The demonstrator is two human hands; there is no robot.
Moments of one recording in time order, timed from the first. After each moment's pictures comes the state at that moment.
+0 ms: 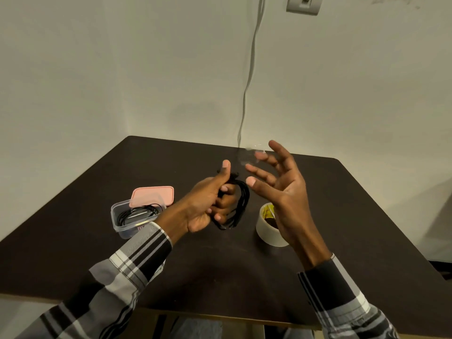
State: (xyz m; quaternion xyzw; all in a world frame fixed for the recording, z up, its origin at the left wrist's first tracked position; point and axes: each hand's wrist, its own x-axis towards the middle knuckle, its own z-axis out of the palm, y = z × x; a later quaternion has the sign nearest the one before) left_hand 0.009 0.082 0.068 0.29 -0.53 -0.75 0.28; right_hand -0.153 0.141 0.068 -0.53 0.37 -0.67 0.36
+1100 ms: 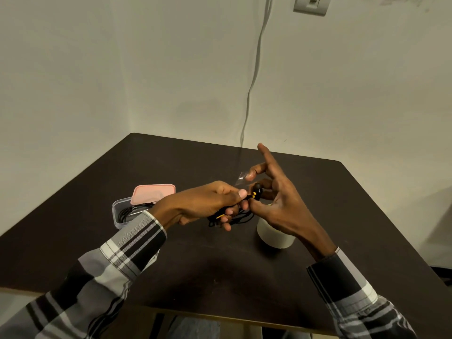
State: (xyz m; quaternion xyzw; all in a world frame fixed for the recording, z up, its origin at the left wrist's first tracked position) left_hand 0.020 0.074 0.076 0.25 -0.75 -0.60 0.13; right_hand -0.171 0.132 0.064 -0.74 0.44 -0.47 0.21
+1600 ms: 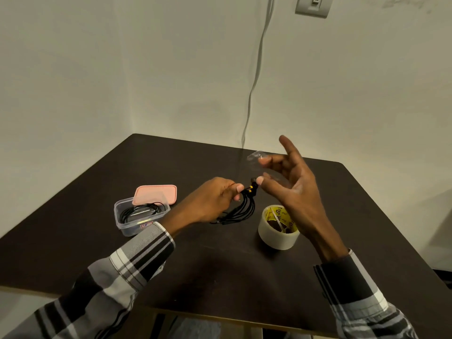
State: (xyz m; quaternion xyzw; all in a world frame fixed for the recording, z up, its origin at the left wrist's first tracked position) left_hand 0.013 0.065 0.059 0.35 -0.84 -0.33 0.25; right_hand -0.170 0.139 0.082 -0.62 0.45 -0.60 0.25
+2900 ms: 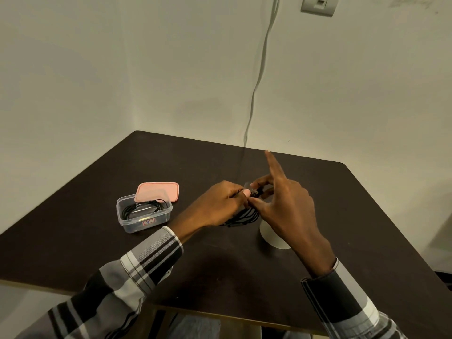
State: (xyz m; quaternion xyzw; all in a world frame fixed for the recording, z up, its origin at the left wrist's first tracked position) left_hand 0.004 0.077 0.052 0.34 -0.83 -0.36 0.25; right_hand -0.148 0.147 0.071 -0.68 0.66 -0.32 -0.05
